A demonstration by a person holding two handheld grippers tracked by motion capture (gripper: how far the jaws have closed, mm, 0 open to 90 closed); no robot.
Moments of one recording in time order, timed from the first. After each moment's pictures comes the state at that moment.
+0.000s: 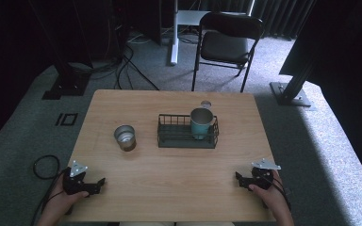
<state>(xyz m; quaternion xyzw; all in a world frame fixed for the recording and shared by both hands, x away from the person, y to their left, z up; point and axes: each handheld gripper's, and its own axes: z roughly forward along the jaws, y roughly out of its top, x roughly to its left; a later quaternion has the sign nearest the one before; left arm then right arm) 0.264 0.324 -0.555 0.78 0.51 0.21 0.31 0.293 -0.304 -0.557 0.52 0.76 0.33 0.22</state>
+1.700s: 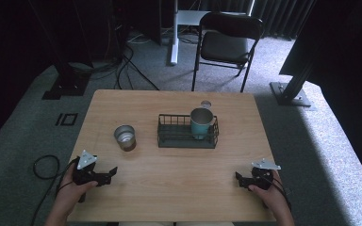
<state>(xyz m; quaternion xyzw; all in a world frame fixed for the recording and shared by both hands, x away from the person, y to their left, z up) 0.284 0.287 -0.522 0.76 0.47 0.22 0.38 0.293 -0.304 -0.557 0.52 0.76 0.33 0.22</state>
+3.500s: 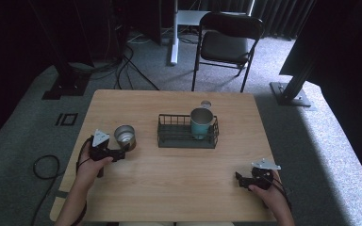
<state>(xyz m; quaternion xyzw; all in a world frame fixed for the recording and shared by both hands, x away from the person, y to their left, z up) 0.359 0.257 -0.518 0.72 0.48 0.25 0.44 0.293 -0.304 -0.557 0.52 0.76 0.33 0.22</state>
